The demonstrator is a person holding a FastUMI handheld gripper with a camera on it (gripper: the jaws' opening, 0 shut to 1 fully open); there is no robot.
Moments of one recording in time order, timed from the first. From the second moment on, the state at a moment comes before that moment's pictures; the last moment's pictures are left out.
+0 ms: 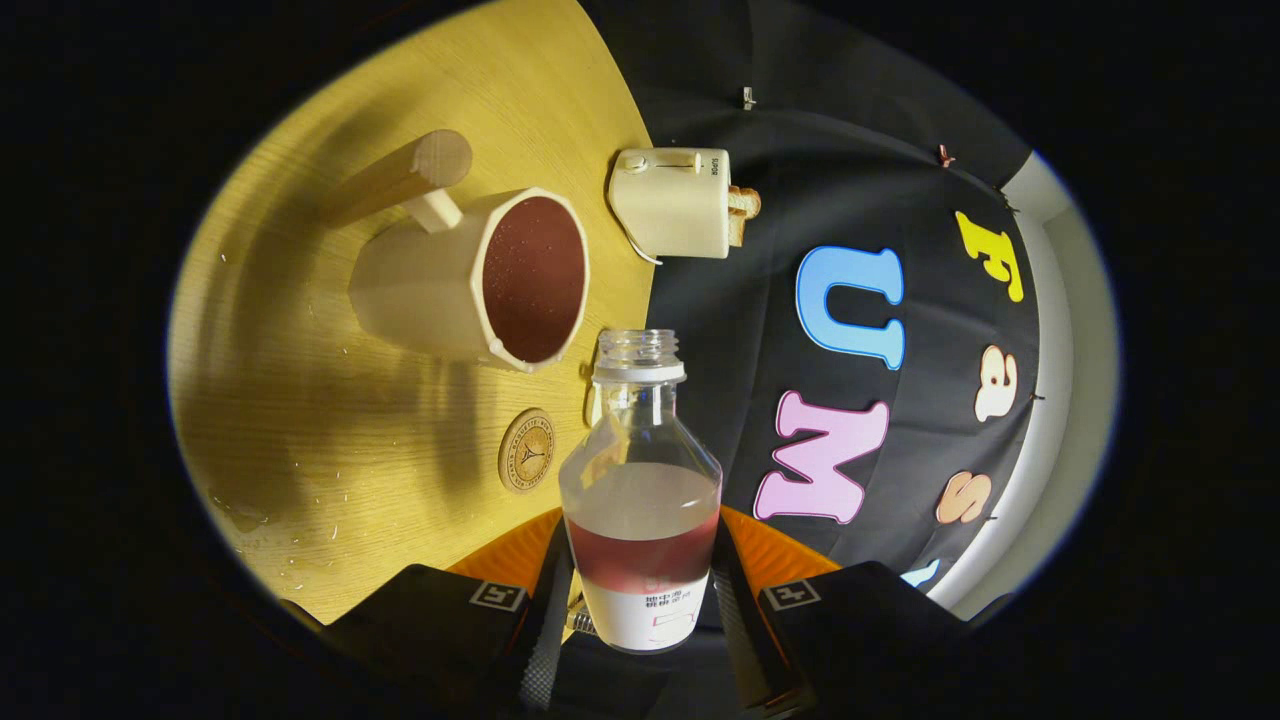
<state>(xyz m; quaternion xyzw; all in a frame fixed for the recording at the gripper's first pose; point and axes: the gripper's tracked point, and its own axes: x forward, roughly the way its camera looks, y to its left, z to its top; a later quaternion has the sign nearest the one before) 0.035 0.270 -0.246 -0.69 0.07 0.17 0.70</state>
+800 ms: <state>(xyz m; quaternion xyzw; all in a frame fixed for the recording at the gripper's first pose) 0.042 0.271 -0.249 -0.72 0.05 0.18 0.67</state>
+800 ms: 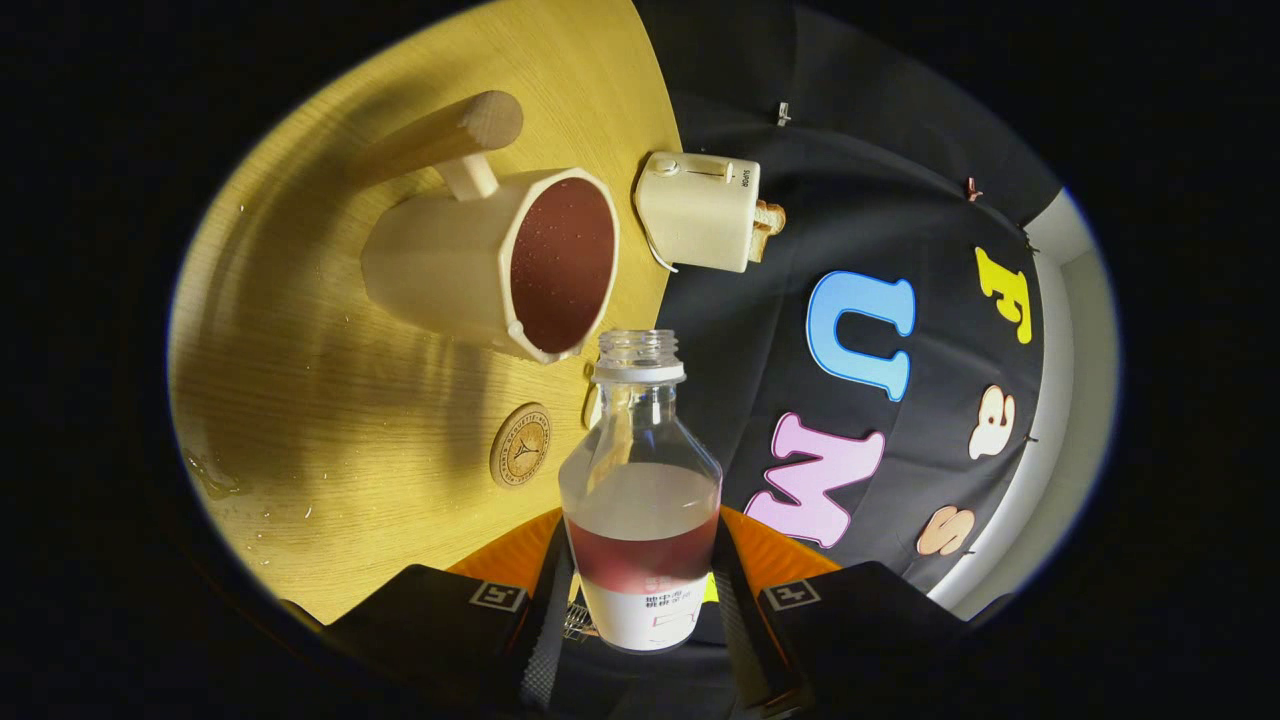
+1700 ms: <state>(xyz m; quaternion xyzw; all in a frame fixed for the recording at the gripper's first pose) 0.048 0.273 -0.245 -0.74 0.02 0.19 0.64</state>
